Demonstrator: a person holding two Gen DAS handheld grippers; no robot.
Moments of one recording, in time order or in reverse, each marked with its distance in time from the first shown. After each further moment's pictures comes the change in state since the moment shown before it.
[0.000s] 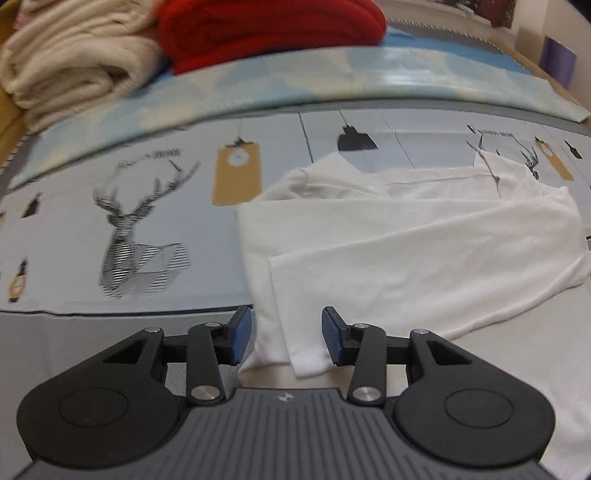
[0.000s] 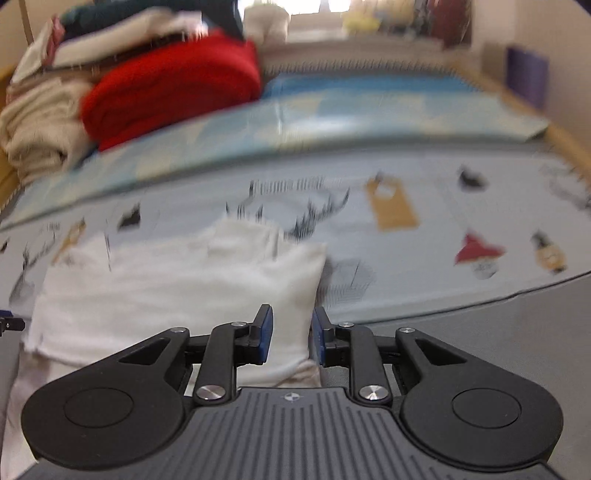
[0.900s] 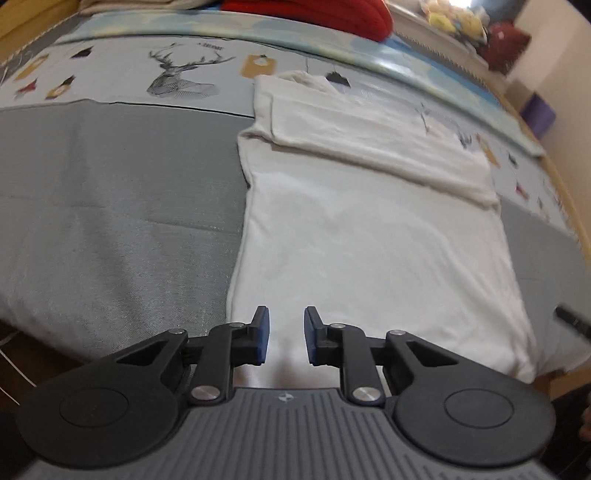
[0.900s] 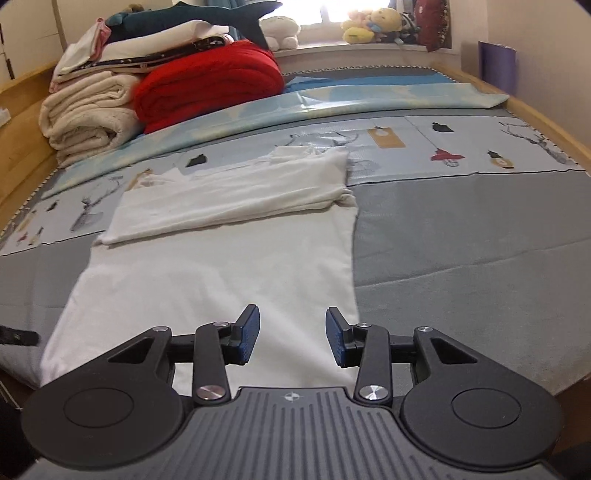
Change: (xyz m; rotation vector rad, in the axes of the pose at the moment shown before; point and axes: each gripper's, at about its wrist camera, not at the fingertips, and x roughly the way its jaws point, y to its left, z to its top) left arm -0.137 0.006 -0.205 -0.299 0.063 -0.232; right arm -0.147 0.047 -0.187 0.048 0.022 0.017
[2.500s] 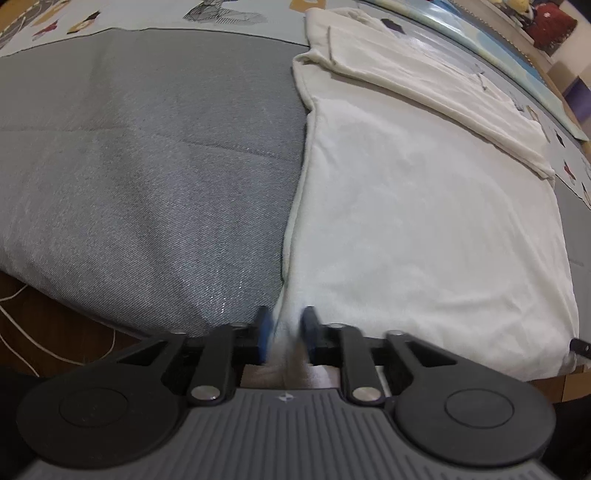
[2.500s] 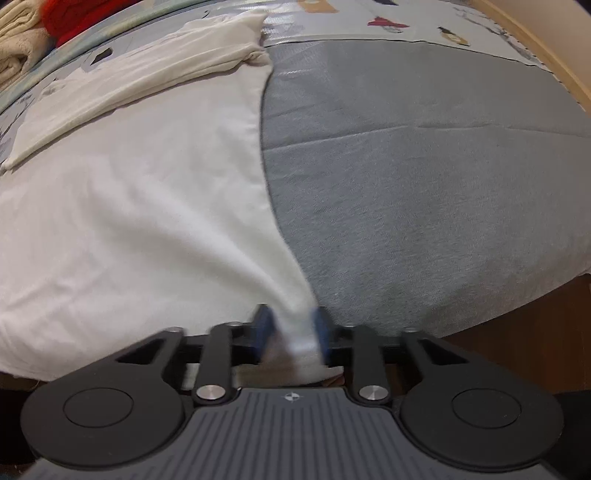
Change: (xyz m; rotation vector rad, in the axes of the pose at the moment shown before) left arm 0.052 0.035 -0.018 -0.041 0.152 0.097; right arm 0.061 -0.040 -0.035 0.089 0.361 -0.207
